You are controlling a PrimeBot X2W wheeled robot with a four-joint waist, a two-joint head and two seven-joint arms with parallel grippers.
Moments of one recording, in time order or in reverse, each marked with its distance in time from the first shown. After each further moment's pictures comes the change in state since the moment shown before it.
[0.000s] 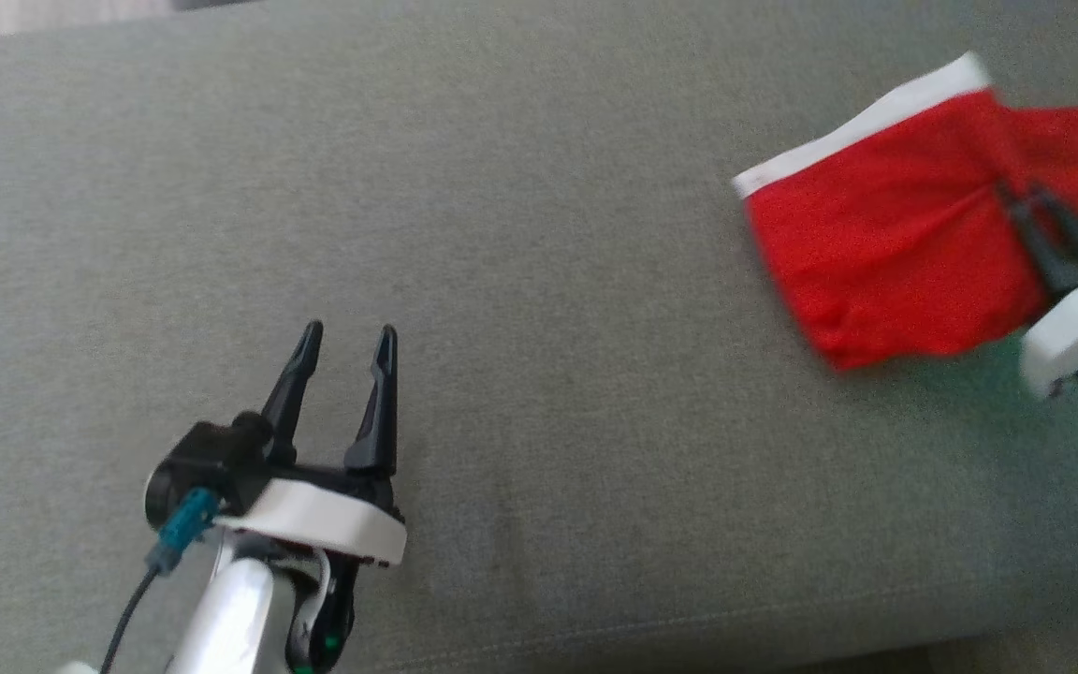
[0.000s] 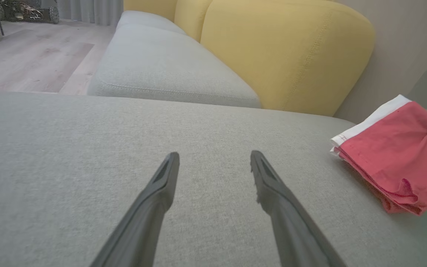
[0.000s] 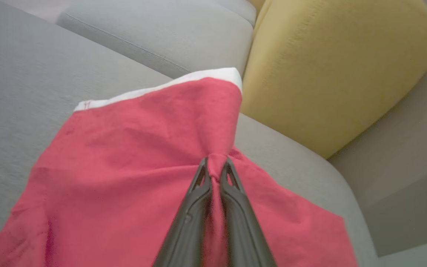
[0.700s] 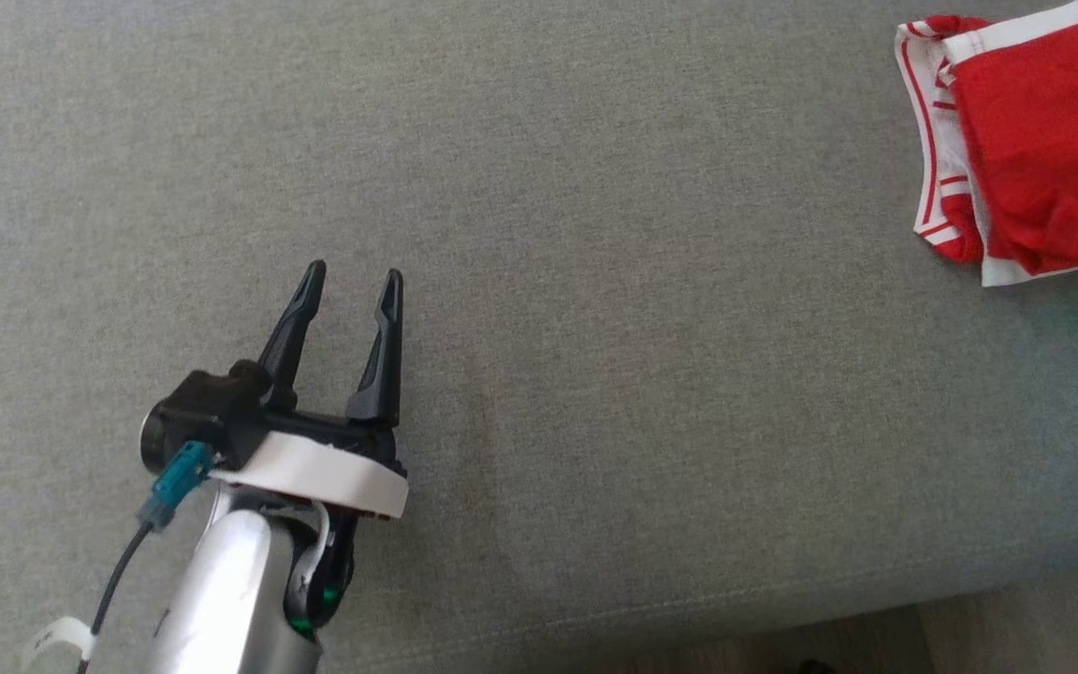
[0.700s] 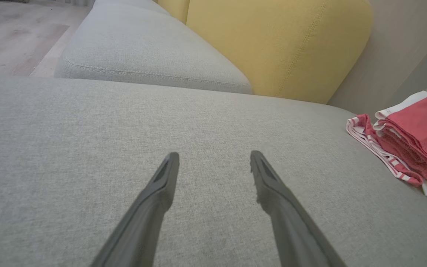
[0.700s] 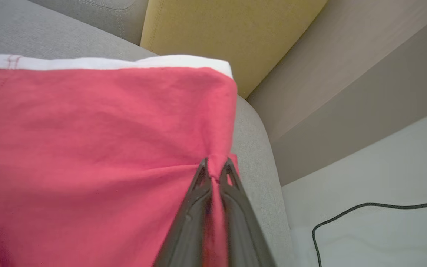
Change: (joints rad) left arm -0.094 -0.001 -0.002 0.001 0.014 -0.028 0.000; right arm -0.130 -0.084 -0.237 0.121 -0.071 0.000 0.164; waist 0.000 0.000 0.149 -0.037
